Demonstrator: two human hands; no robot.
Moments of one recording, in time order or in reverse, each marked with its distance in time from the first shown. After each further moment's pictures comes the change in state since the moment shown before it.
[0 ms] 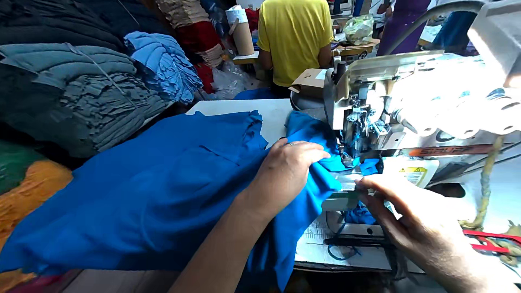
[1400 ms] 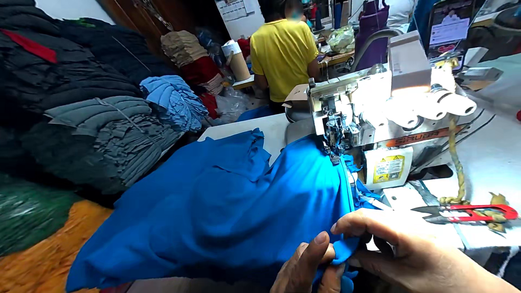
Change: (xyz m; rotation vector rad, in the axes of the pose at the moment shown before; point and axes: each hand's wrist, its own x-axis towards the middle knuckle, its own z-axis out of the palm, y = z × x) left_hand -0.052 0.165 -0.026 -0.628 0.355 -0.313; right_hand -0.017 -0.043 -0.015 0.702 -0.196 0.077
